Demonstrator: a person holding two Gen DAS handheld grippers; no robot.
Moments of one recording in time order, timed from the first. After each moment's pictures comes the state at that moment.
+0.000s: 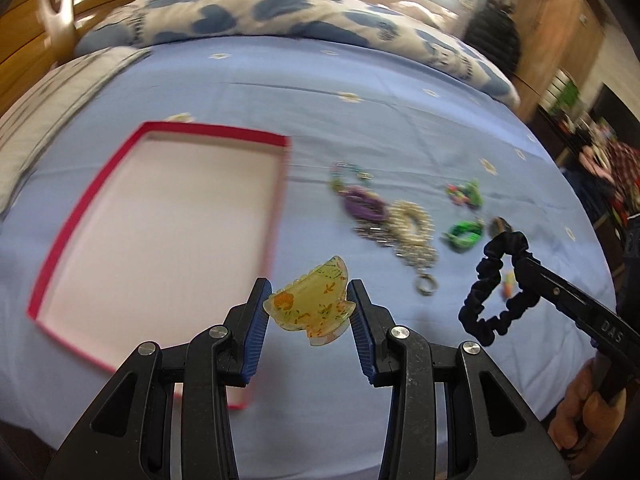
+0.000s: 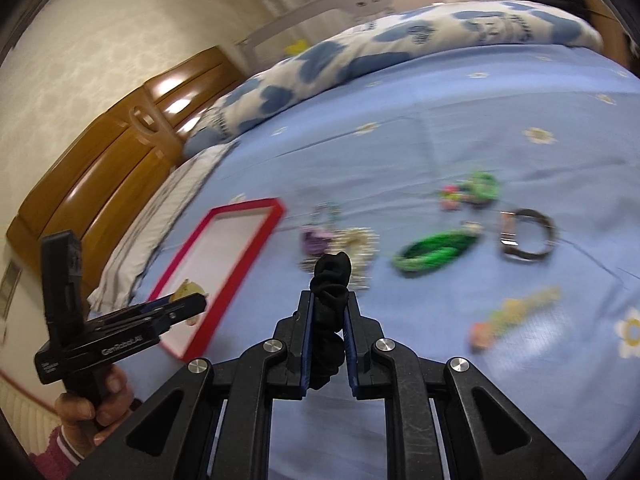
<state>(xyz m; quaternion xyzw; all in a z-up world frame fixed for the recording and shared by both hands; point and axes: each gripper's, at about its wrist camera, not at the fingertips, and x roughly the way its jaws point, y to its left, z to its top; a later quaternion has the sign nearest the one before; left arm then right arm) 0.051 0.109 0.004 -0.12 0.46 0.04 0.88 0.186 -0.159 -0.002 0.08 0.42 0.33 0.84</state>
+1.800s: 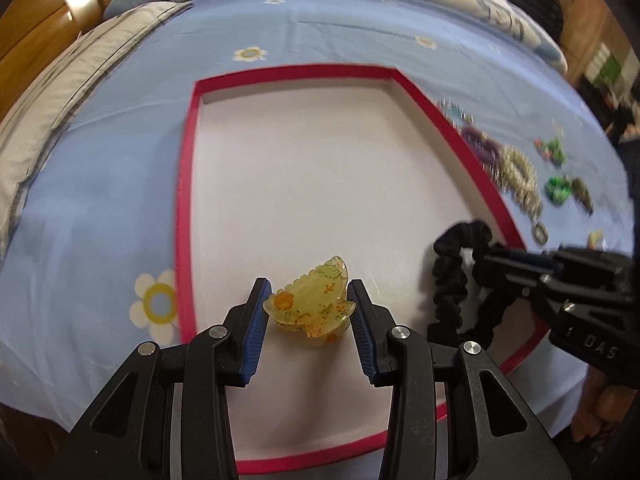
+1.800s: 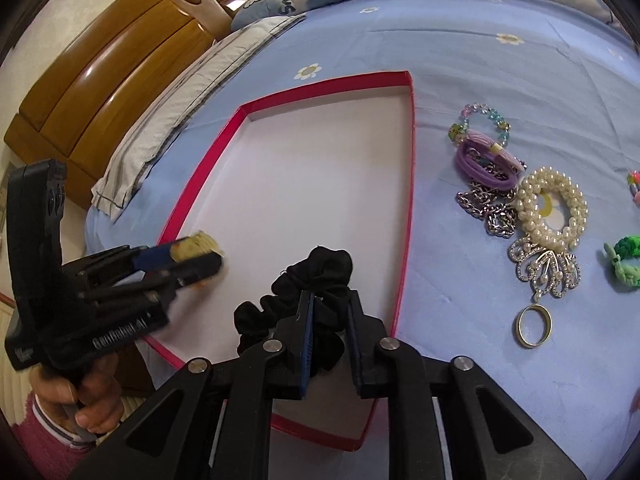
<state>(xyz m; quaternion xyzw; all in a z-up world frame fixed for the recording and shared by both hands) 0.040 0.162 -0.054 -0.08 0.54 0.09 0.84 0.182 -0.020 -0.068 -0.06 0.53 0.41 0.74</state>
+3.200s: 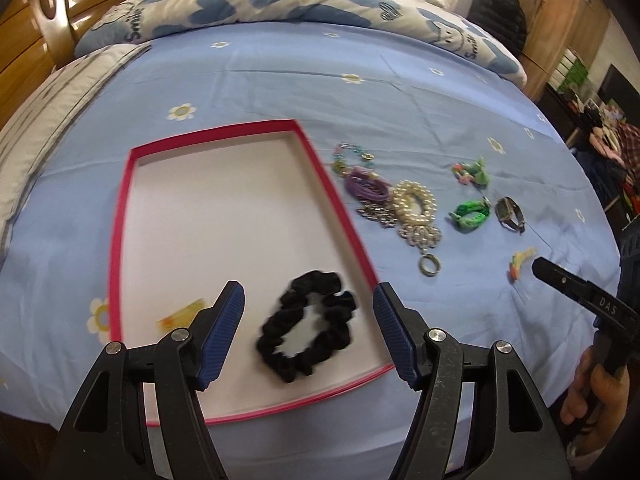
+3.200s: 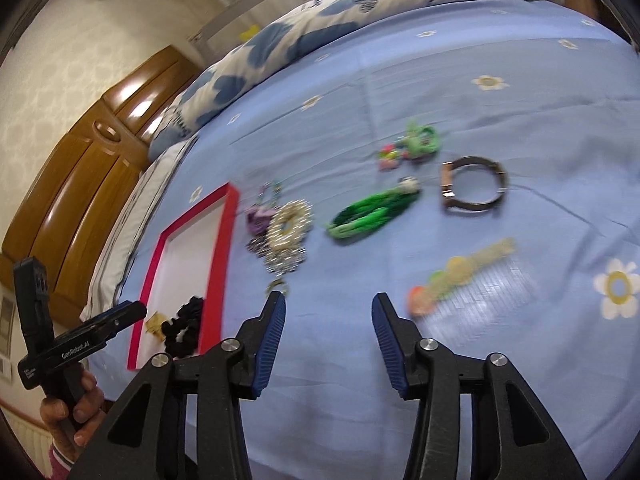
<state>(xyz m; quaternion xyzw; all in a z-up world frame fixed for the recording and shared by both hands) 0.051 0.085 0.012 -0.09 0.49 0.03 0.87 0.201 -0.225 -0.033 0.12 0.48 0.26 0.83</state>
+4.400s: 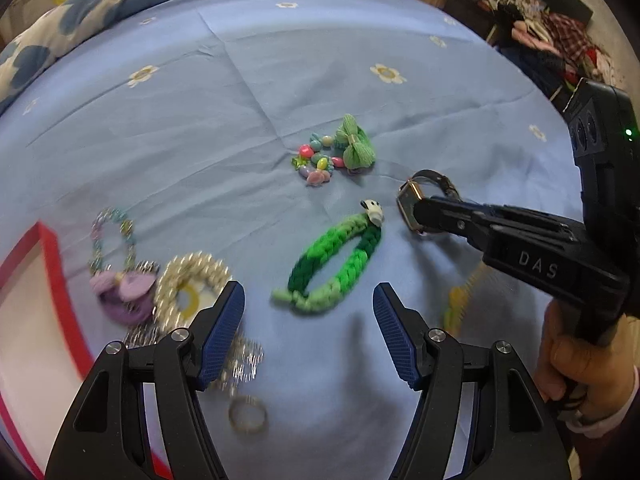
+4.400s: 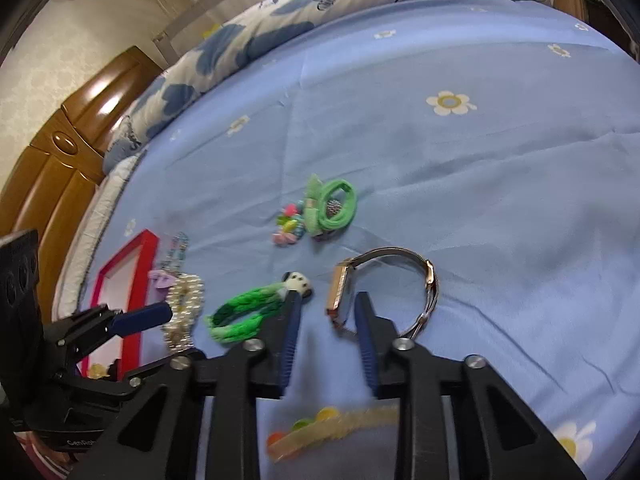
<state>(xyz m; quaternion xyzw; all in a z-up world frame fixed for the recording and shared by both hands) 0.203 -0.074 -0.039 0.02 0.54 -0.15 0.83 0.317 -0.253 -0.064 0.09 0.50 0.22 0.83</state>
